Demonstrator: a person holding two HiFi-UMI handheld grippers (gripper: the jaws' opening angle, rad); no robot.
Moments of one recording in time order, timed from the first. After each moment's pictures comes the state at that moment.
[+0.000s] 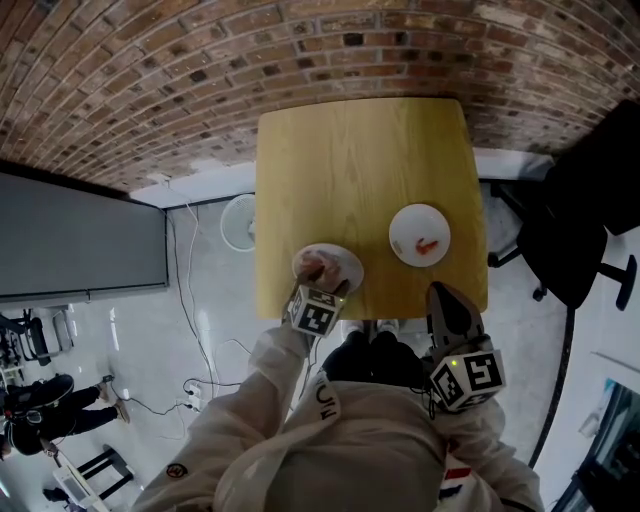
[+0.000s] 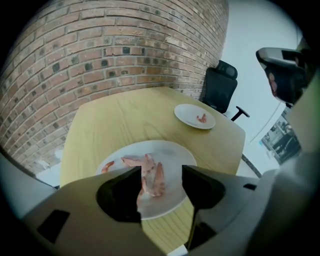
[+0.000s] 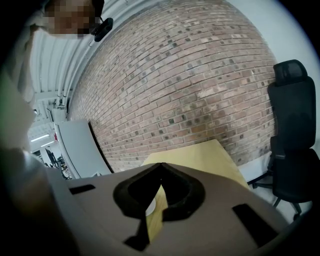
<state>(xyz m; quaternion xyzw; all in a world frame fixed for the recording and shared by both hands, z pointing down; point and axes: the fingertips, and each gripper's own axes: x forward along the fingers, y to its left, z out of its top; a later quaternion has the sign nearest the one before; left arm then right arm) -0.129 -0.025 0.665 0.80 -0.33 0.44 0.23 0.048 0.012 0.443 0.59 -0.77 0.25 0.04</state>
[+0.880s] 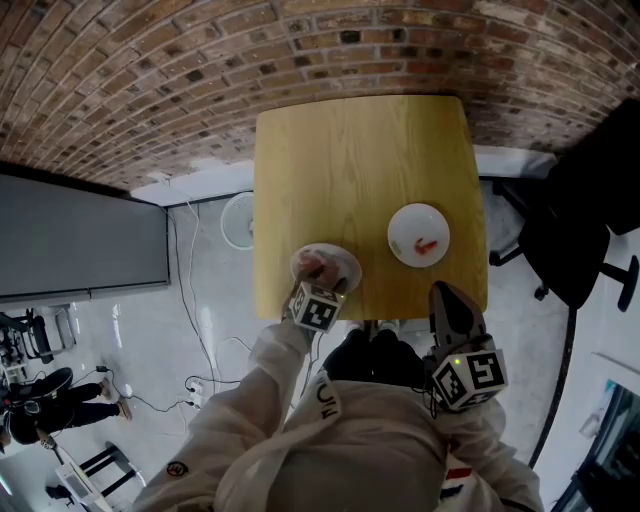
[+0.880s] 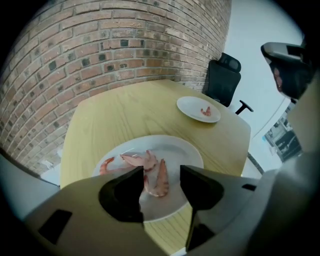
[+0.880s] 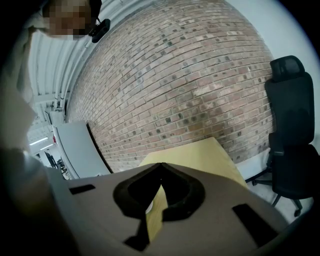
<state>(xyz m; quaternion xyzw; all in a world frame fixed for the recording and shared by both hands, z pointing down) -0.130 -0.031 0.679 0.78 -0.34 0.47 0.23 0.063 0.010 0.454 0.59 -0.76 0.26 0.04</state>
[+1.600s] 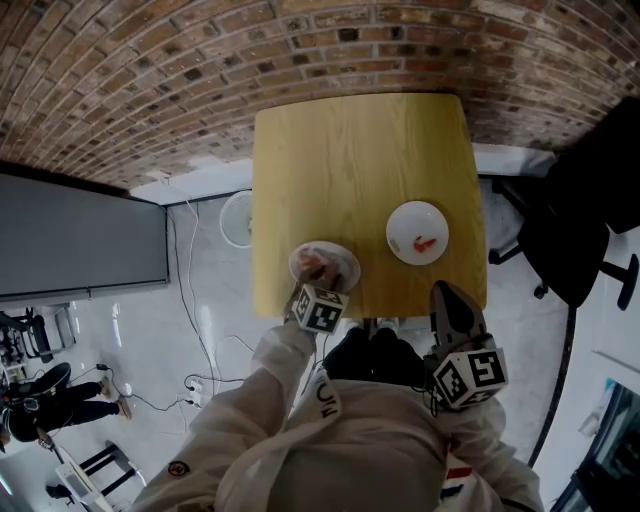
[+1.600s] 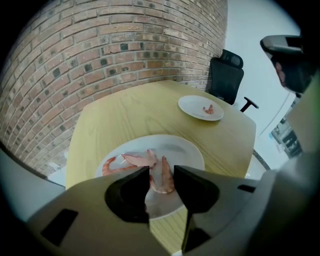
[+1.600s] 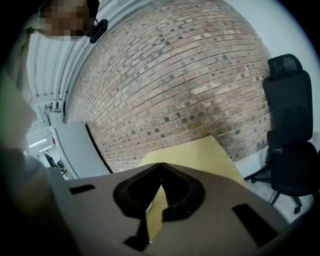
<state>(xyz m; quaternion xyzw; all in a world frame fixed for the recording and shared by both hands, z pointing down) -0.127 -0.028 0.679 0.77 -0.36 0.48 0.21 0.069 0.015 0.462 0.59 -0.76 0.27 0.04</state>
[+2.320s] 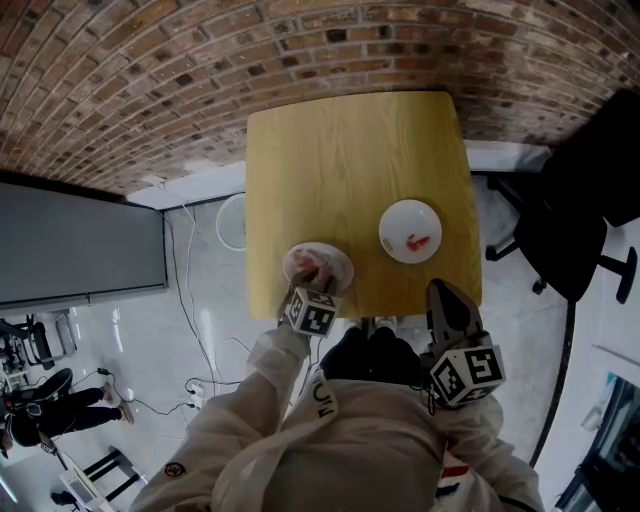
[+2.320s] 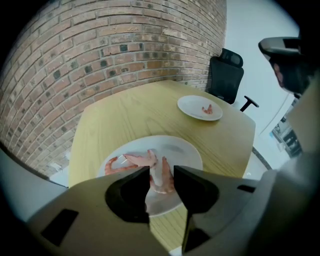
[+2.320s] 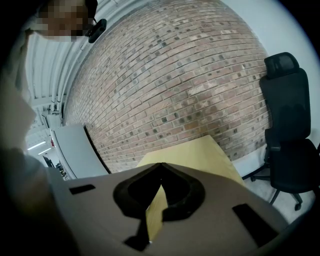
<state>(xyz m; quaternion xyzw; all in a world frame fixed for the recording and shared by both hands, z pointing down) -0.131 -0.024 0.674 0.77 -0.36 0.49 0.20 0.075 0.015 0.460 0.60 -0.75 0.27 0.03</state>
